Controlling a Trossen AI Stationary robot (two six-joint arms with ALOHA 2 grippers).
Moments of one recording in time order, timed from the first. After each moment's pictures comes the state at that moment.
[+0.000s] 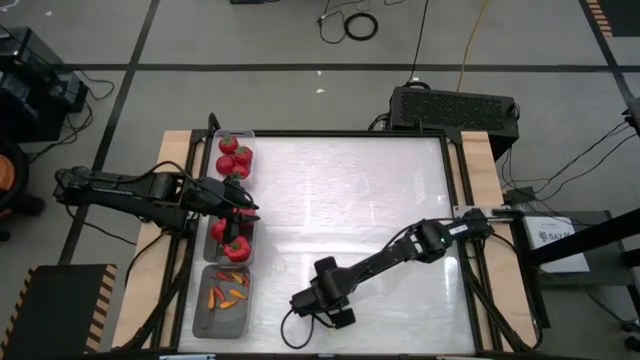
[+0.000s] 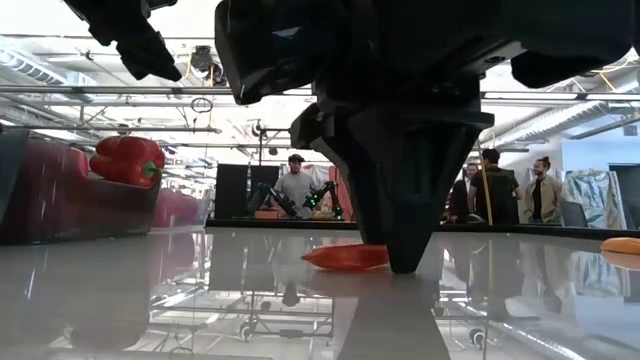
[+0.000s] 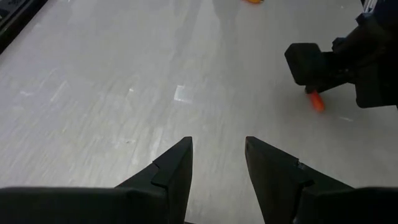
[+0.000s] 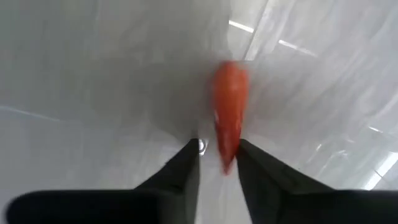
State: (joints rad) left arm -0.08 0.81 0.76 -0.64 -0.08 -0.25; right arm 0.42 2.49 2.20 -1.29 0.02 0.12
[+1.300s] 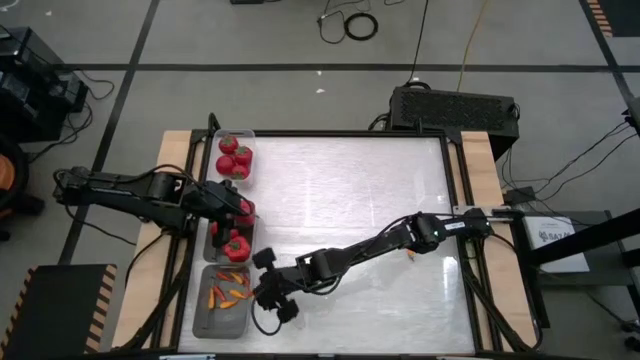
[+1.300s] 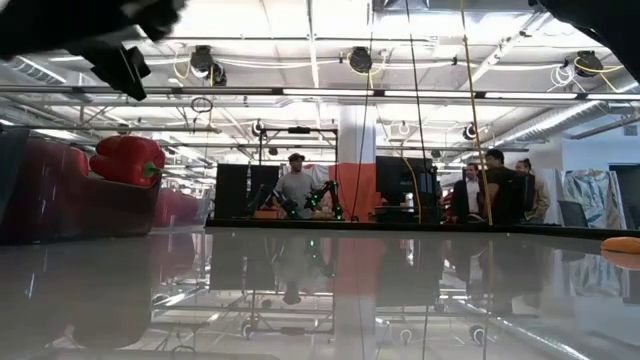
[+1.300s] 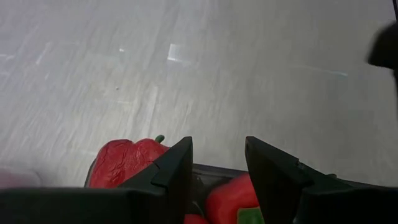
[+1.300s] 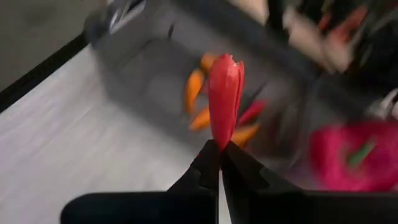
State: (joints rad) left arm -0.09 0.80 0.76 -0.83 0.00 -0.25; right arm 0.33 2.51 2.32 -0.48 0.13 -0.31
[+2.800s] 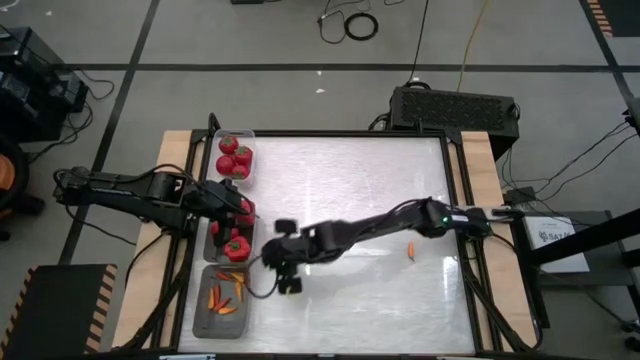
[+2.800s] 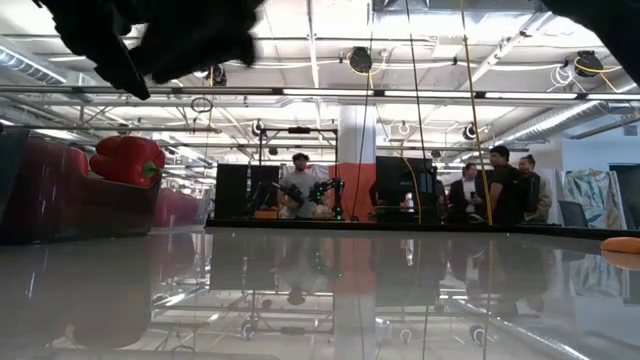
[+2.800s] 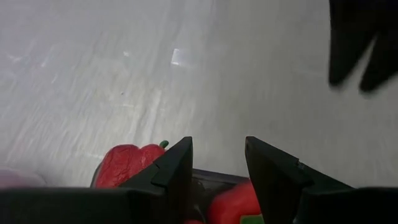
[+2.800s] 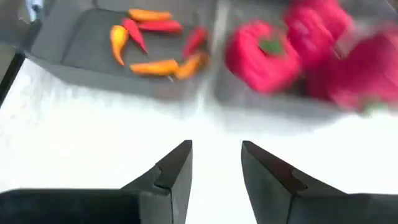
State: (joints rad) left arm -0.08 0.80 0.76 -0.81 -0.02 -0.26; right arm 0.24 2.38 2.29 -0.77 0.13 0.08
